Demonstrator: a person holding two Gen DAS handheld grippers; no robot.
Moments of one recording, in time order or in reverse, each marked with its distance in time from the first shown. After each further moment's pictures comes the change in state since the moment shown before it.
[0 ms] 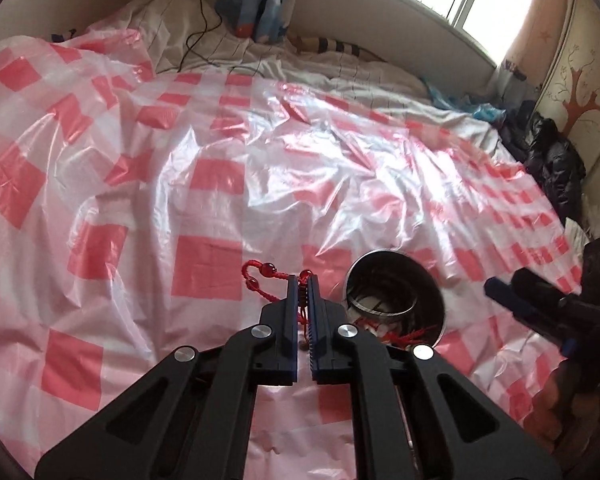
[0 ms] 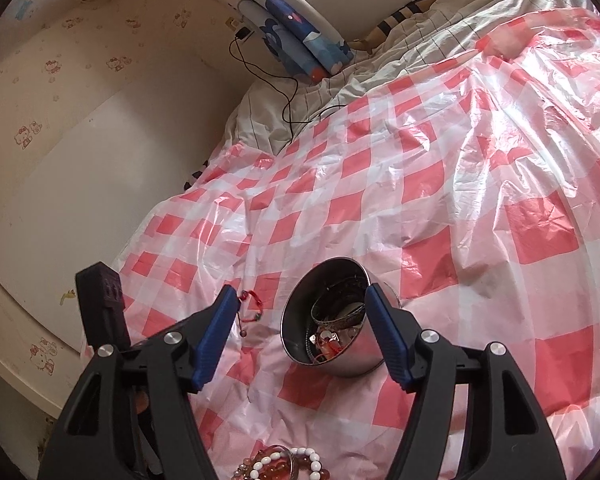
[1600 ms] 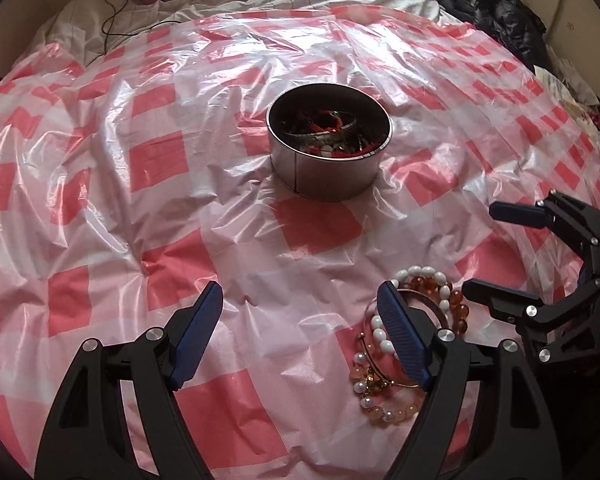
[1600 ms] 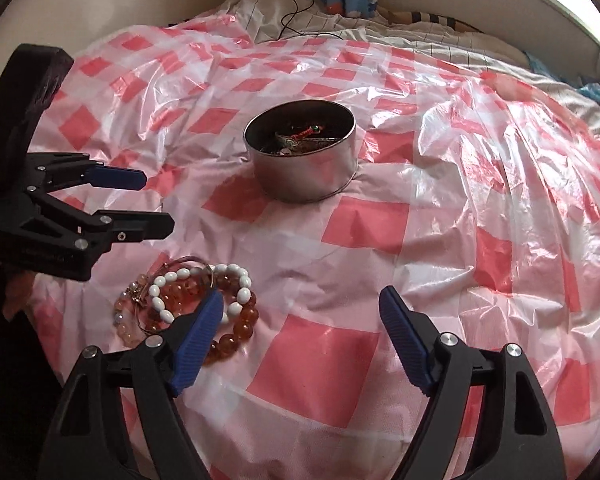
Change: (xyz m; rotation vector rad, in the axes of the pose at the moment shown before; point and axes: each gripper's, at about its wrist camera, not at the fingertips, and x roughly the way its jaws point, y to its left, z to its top) left arm -0.017 -0.035 -0.083 0.391 0.318 0.035; right arm -0.006 0.045 -0.122 -0.491 0.249 -0.467
